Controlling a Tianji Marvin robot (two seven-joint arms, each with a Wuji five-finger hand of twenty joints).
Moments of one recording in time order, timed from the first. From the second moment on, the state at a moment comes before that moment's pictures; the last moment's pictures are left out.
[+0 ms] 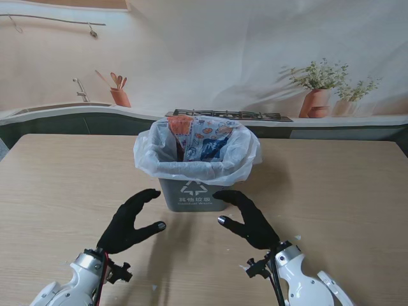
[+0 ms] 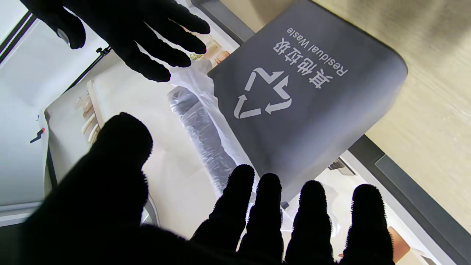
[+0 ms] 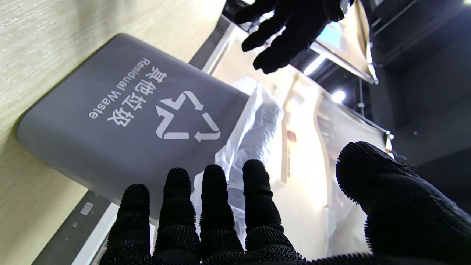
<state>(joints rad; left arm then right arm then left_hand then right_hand) 1.96 -1.14 -1.35 -1.82 0.43 -0.32 0.17 -1.86 -1.13 1.23 -1.79 -0.23 -0.35 -0.10 0.51 -0.34 0.44 -0.07 0.31 0.24 0.34 0.24 0.22 0.16 0.34 0.28 0.11 0.21 0.31 0.41 -0.08 0.37 0.62 0.35 0.13 -0.36 0.90 -0.15 0.19 0.03 0.79 0.25 0.21 0.09 0.72 0.34 0.24 0.07 0.38 0.27 0.05 0.09 0.33 0.55</state>
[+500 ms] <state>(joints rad) 1.93 -1.14 -1.32 -1.81 0.41 -0.28 0.16 -1.87 -1.14 1.24 -1.78 -0.24 -0.34 -0.12 0.51 -0.34 0.44 -0.07 0.31 0.24 0.33 0.23 0.22 0.16 0.35 0.28 0.11 0.21 0.31 0.41 -0.08 0.37 0.61 0.34 0.13 -0.36 0.90 -0.15 0.19 0.03 0.79 0.25 0.21 0.09 0.72 0.34 0.24 0.07 0.38 0.27 0.05 0.09 0.33 0.55</state>
